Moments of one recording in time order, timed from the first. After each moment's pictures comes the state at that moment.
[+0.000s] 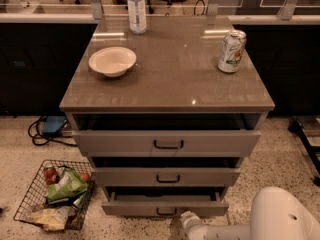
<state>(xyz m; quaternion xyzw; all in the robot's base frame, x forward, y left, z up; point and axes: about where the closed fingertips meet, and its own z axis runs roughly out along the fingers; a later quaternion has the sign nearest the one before) 0.516 -0.124 0.114 -0.77 0.53 -0.23 0.27</state>
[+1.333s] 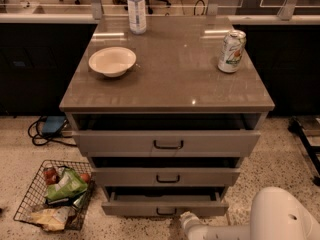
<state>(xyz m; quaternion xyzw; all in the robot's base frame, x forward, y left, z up) 0.514 -0.124 0.114 -0.77 0.53 -0.23 0.27</state>
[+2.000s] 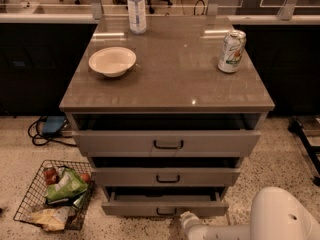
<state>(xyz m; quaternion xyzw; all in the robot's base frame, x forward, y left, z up) 0.514 -0.124 0.114 -0.77 0.53 -0.23 0.27</state>
